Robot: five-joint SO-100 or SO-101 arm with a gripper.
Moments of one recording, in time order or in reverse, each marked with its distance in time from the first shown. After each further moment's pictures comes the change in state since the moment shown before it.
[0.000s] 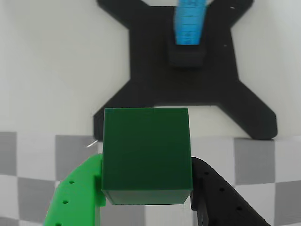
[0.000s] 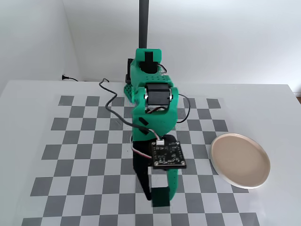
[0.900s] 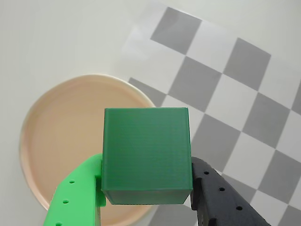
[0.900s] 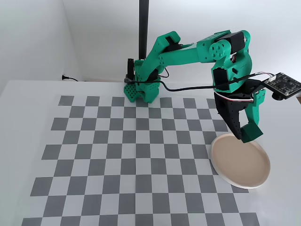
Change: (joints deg) arm -33.6 9.8 0.0 13.7 9.1
